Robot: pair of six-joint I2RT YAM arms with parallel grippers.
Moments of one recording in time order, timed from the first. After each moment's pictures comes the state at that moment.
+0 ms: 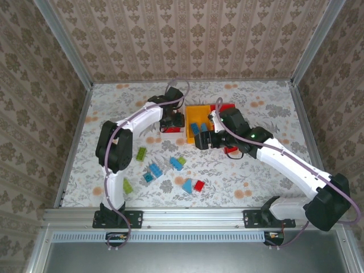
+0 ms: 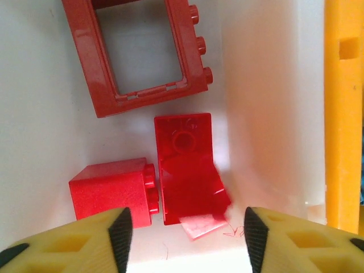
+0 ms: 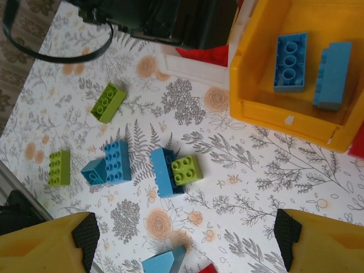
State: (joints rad) left arm -0.58 2.02 1.65 -0.81 -0.02 -0.49; right arm 0.61 1.28 1.07 -0.57 -0.22 0.40
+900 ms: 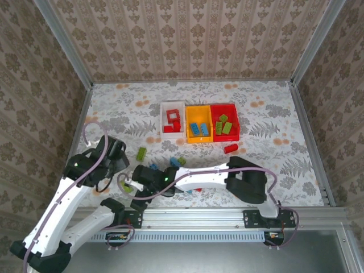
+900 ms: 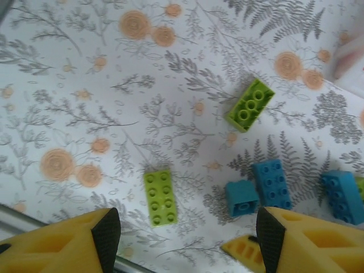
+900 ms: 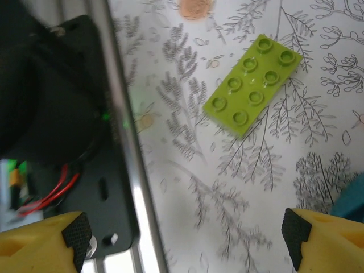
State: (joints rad) left arm -0.54 0.77 1.02 -1.39 -0.35 -0.90; right arm 1.30 2.06 1.47 -0.27 -0.09 0.16
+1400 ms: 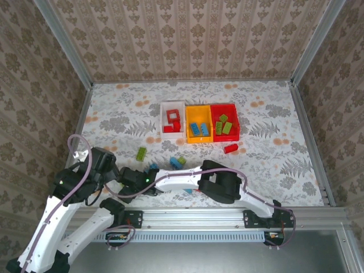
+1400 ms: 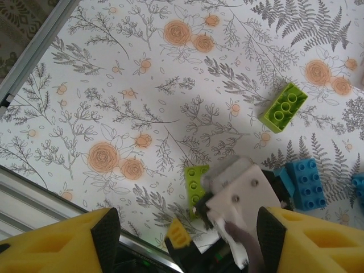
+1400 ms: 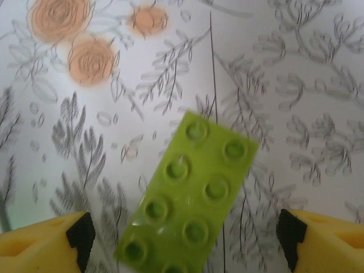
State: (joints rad) left arm -0.54 0.63 1.02 -1.52 -0.41 -0.89; right arm 1.30 2.38 1.82 -0.32 0.11 0.28
